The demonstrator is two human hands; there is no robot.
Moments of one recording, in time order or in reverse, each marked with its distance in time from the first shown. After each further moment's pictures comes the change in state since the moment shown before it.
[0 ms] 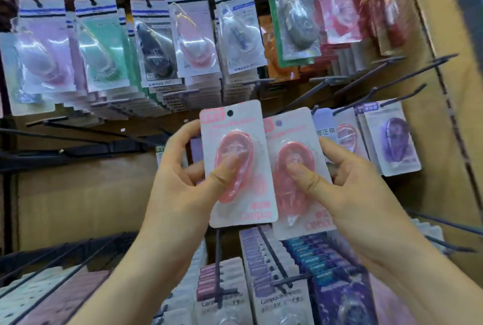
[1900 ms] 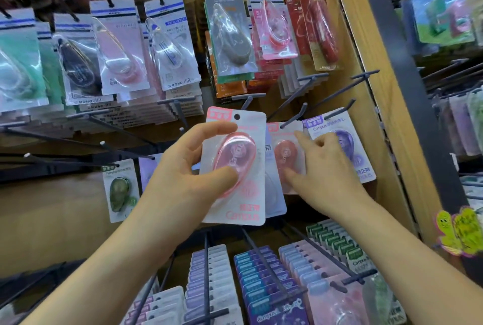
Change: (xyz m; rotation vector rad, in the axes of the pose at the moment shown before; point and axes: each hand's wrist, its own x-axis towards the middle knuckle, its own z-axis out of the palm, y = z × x) left_hand 0.034 0.001 0.079 0.231 -0.237 -0.004; right_hand 0.062 0.031 -0.104 -1.217 0.243 0.069
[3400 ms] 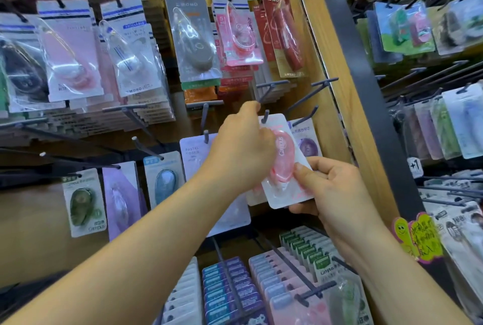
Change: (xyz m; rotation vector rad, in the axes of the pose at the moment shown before) left_hand 0.078 0.023 0.096 0.615 0.009 0.035; right_hand -0.033 0.027 -0.031 1.179 -0.033 0.295
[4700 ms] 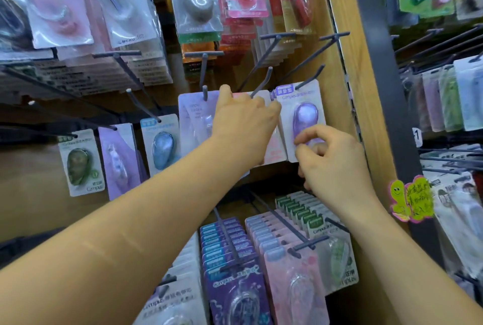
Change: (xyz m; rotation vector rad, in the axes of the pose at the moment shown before) left_hand 0.014 -0.030 0.035 1.138 -0.016 0.360; right_hand 0.002 0.020 -0.011 -0.648 0.134 -0.267
